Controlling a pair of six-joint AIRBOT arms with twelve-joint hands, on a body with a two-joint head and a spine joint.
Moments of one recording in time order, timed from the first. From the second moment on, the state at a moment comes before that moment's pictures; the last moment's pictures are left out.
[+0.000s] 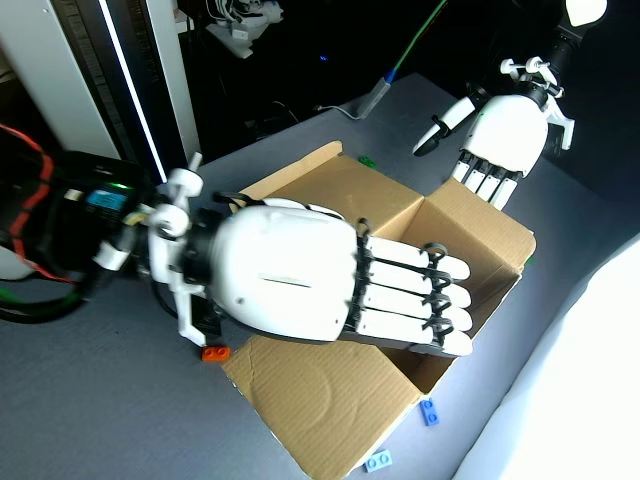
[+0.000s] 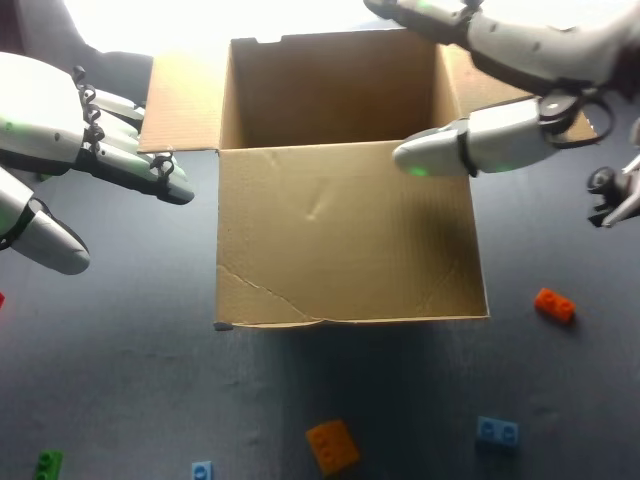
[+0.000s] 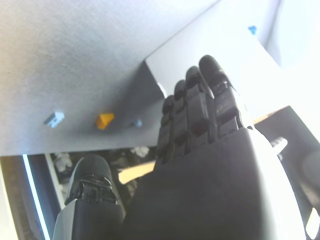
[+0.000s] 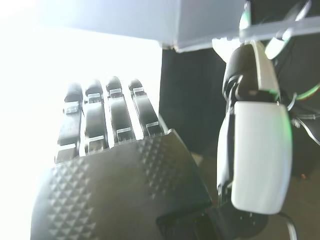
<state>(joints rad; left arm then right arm) 0.18 -1.16 1.94 1.88 -1.19 -0.43 -0.09 -1.03 1.12 -0.03 0.40 -1.04</state>
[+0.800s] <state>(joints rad) -0.03 -1.16 2.01 1.91 -1.19 -0.47 -0.14 -0.63 1.02 0.18 0.34 -1.06</state>
